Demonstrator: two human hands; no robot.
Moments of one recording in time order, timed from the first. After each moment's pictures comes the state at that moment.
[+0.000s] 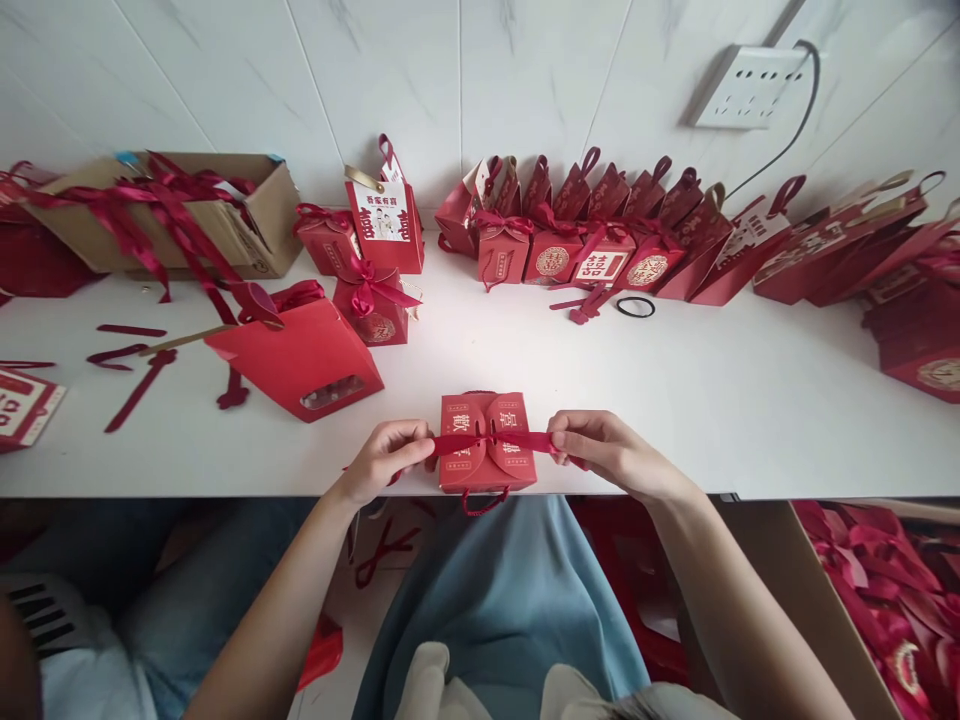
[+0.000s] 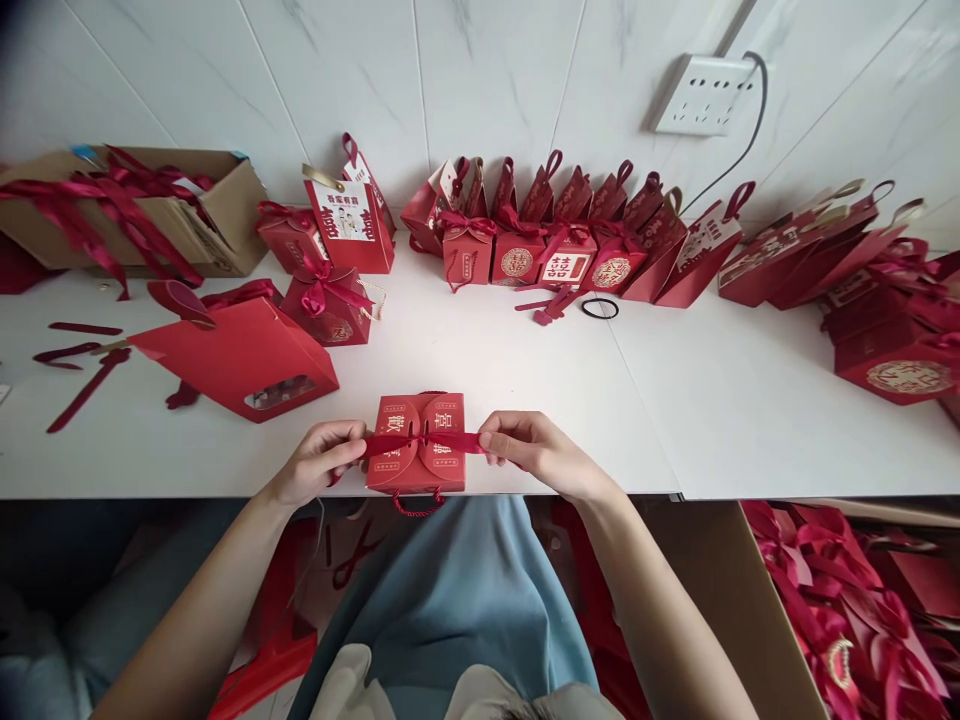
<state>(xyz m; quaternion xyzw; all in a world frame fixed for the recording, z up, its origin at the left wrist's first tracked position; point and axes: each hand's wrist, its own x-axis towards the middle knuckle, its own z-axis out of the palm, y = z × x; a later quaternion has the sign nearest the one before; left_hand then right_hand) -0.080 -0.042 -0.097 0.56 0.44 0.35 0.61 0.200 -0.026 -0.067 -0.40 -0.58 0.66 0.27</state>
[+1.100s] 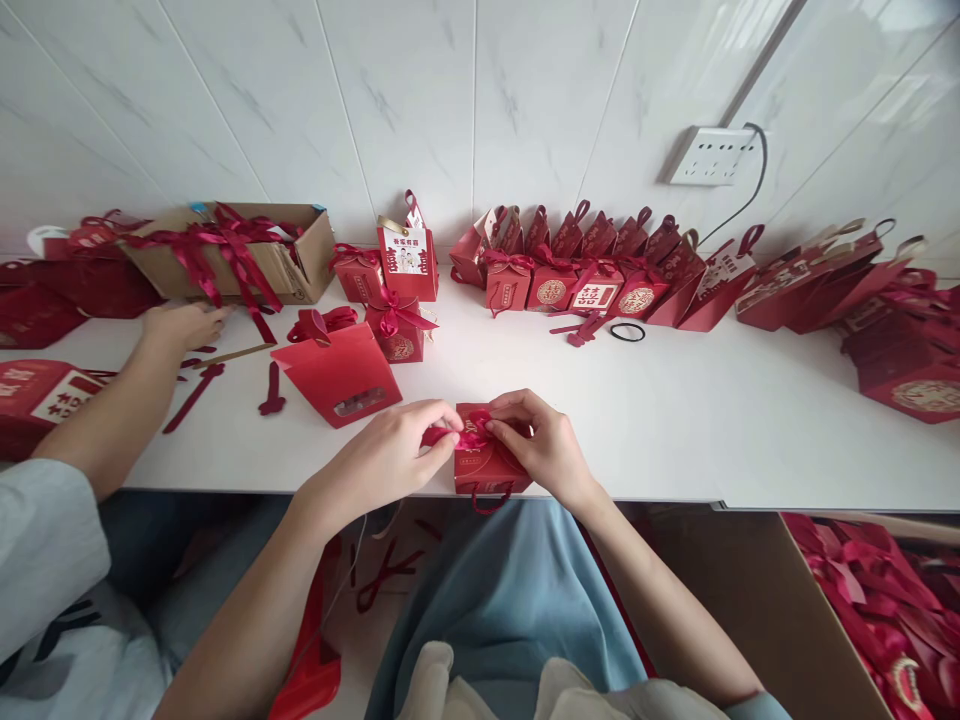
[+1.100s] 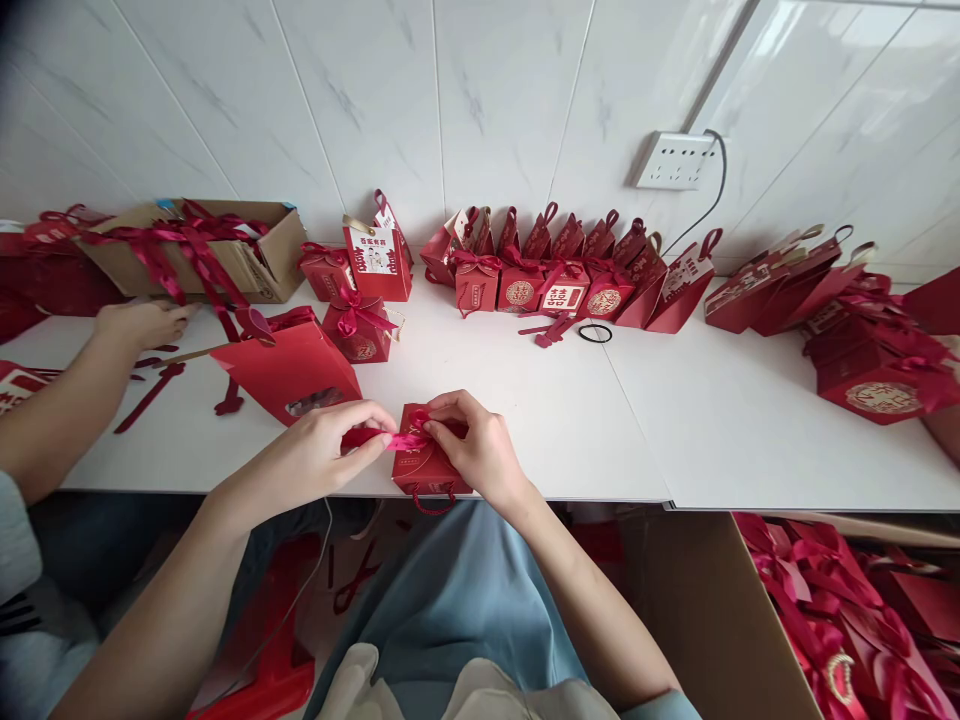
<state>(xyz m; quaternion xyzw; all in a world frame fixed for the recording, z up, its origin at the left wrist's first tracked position) -0.067 -0.058 0.000 0.79 0.53 0.17 0.25 0.126 -0.036 -0.058 -0.43 -0.66 0.45 0.43</state>
